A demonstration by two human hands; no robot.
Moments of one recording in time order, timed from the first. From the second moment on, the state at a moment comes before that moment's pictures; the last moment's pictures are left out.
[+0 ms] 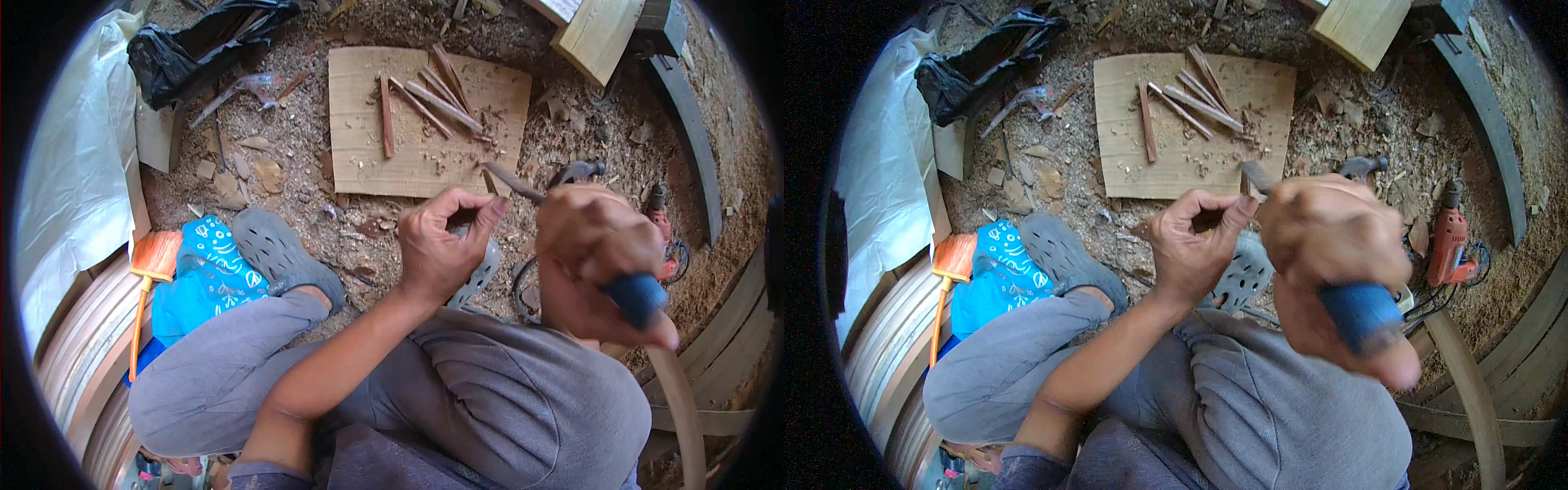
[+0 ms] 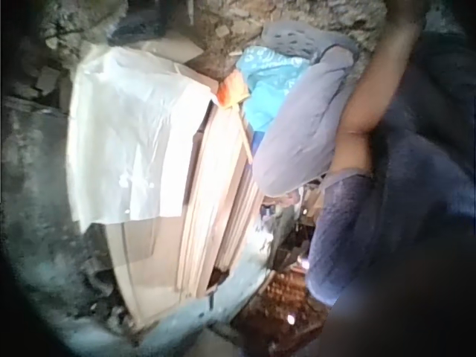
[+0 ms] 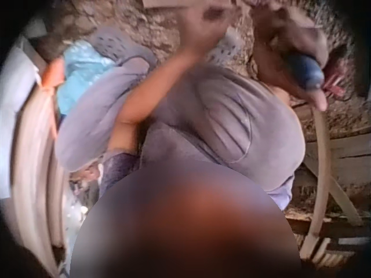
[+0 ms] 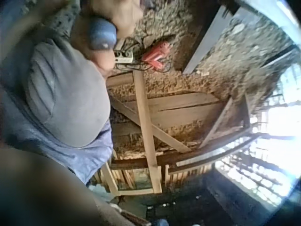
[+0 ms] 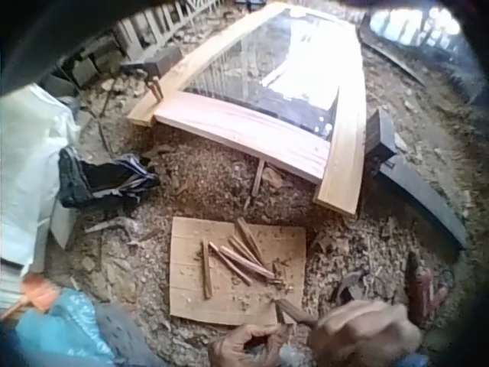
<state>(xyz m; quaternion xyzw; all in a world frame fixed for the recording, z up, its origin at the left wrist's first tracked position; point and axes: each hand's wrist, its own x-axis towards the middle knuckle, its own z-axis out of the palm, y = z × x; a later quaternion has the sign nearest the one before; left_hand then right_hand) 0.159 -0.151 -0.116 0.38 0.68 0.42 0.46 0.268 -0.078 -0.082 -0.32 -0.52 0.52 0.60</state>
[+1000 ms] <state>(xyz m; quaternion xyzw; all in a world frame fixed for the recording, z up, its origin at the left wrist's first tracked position) 0.152 -0.150 -0.113 0.47 0.66 0.41 0.41 0.269 -0.078 -0.096 -0.30 -0.45 0.50 0.67</state>
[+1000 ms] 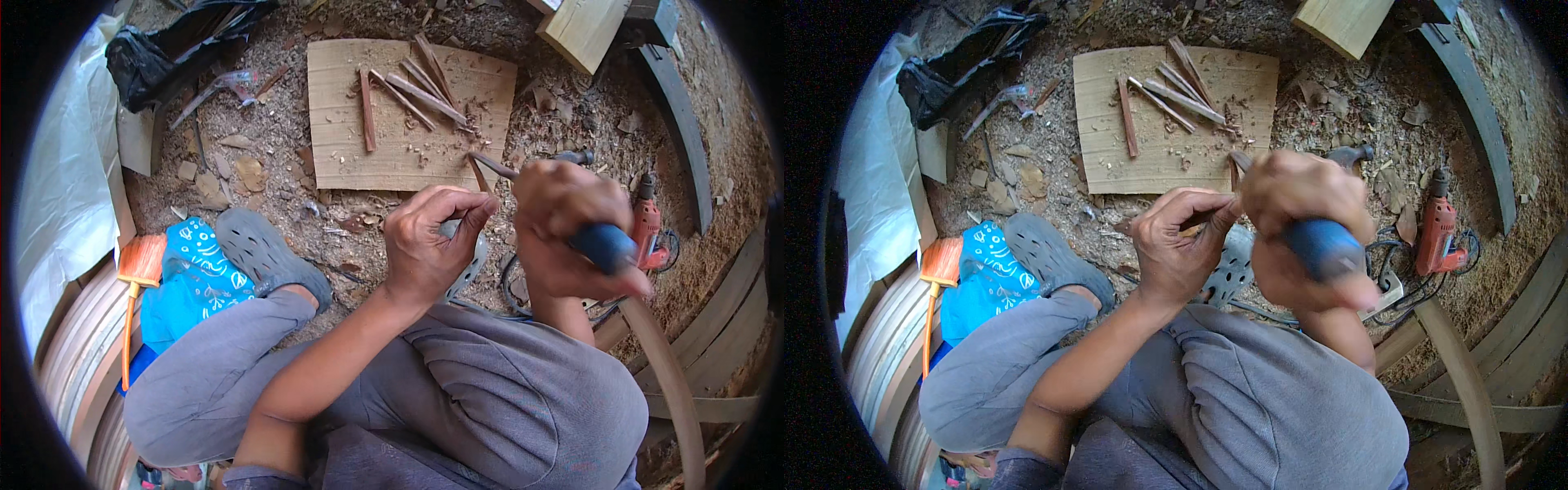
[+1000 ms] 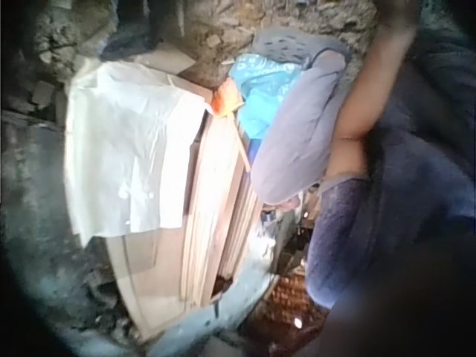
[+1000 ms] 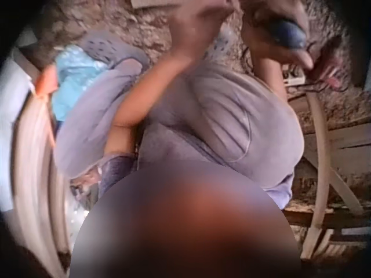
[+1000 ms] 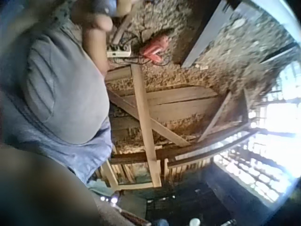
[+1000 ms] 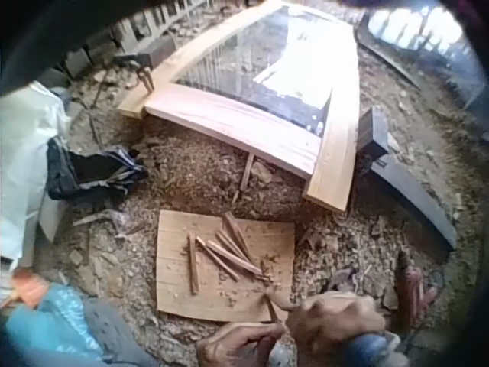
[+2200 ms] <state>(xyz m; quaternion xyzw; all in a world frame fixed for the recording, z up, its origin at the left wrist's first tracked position) 0.152 -0.151 -0.109 0.50 0.65 0.40 0.41 0.289 -0.061 -0.012 -0.25 -0.56 0.53 0.58</state>
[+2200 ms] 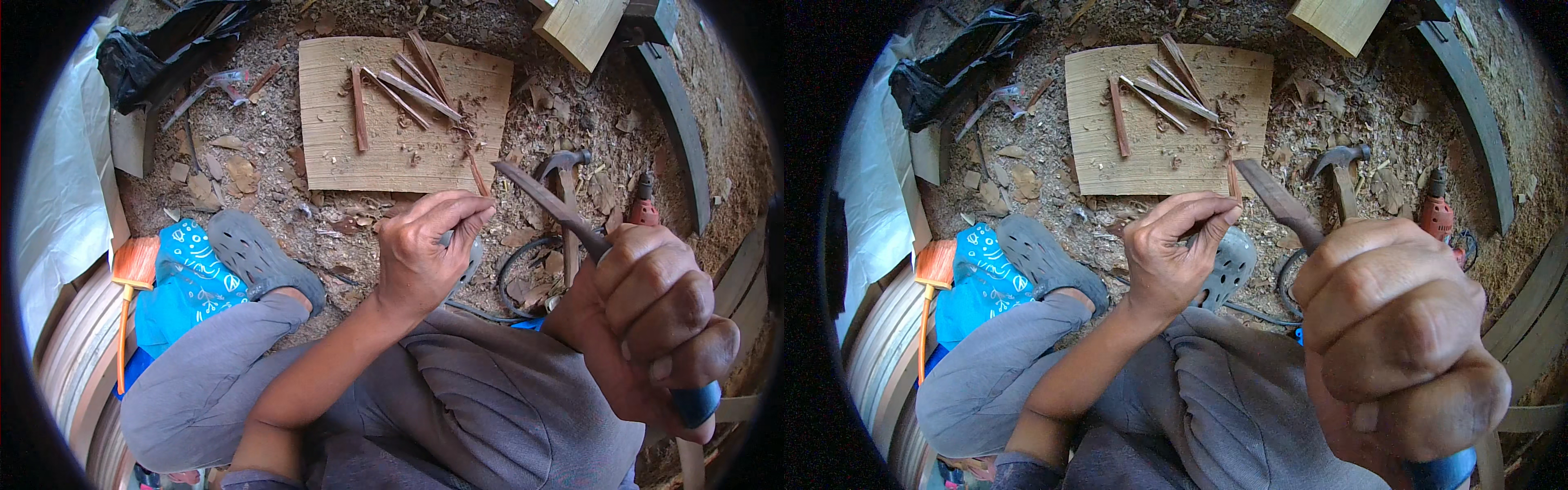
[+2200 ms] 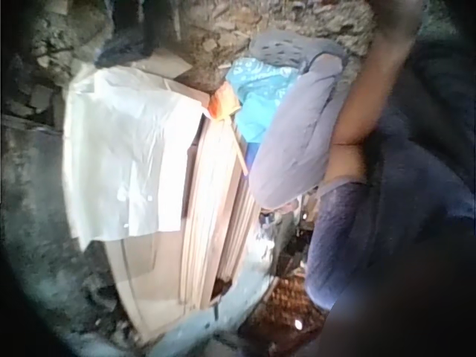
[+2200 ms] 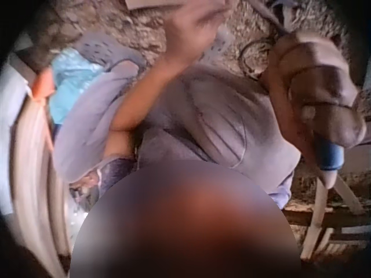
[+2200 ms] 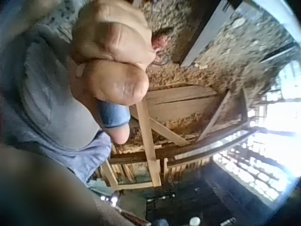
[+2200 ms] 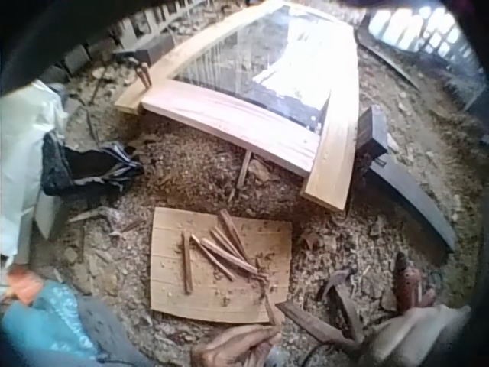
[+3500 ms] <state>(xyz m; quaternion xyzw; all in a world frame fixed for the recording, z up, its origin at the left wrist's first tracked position) 0.151 -0.144 -0.115 0.52 0.65 0.42 0.37 0.284 -0.067 -0.048 -0.24 -0.47 0.54 0.66</state>
